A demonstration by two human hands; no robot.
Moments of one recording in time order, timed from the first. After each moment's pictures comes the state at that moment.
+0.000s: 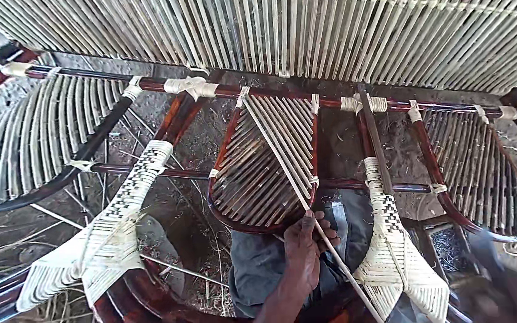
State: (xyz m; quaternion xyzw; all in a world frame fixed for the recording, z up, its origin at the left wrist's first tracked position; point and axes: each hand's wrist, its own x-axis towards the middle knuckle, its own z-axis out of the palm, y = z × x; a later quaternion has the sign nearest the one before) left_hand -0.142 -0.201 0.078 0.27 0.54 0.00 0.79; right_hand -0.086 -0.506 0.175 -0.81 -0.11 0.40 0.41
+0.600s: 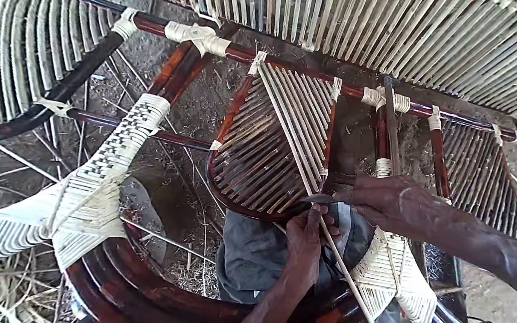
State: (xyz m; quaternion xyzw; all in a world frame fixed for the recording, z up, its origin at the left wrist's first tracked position) left_hand -0.142 -0.205 0.071 0.29 0.55 0.01 0.78; right_hand 0.039 -0.312 0.106 -0.74 -0.61 0.27 0.12
